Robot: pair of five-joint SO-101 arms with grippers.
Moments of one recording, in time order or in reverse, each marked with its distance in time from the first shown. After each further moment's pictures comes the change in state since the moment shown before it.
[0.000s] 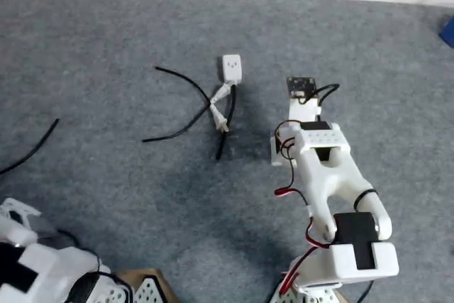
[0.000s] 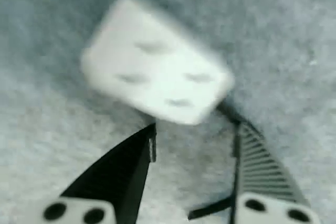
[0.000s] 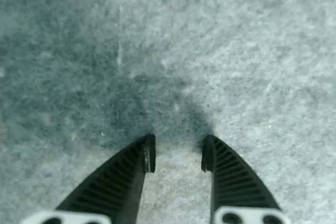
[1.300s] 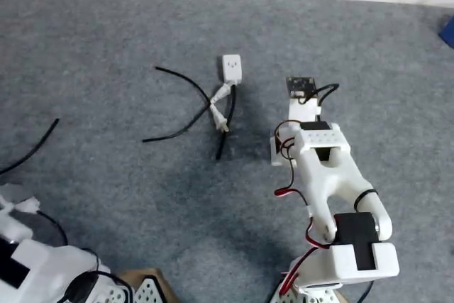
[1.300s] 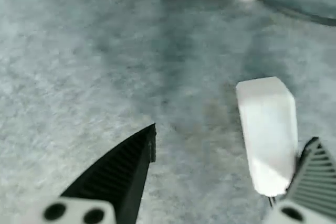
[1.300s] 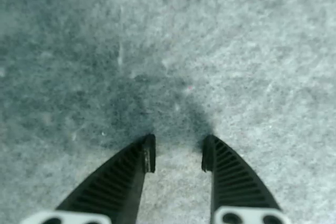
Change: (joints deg) left arm -1.8 0.4 -8.7 -13.7 17.1; right arm -0.1 0.0 0.0 0.0 0.0
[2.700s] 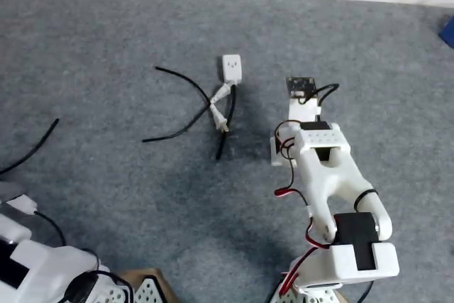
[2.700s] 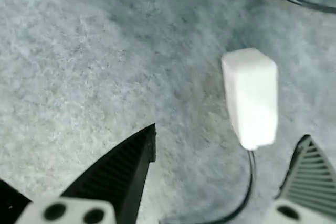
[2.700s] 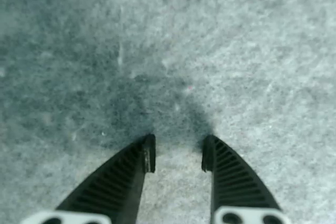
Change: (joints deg) left arm -0.2 0.1 -12.5 18.3 3.3; right arm 0.0 0.0 0.0 0.0 0.0
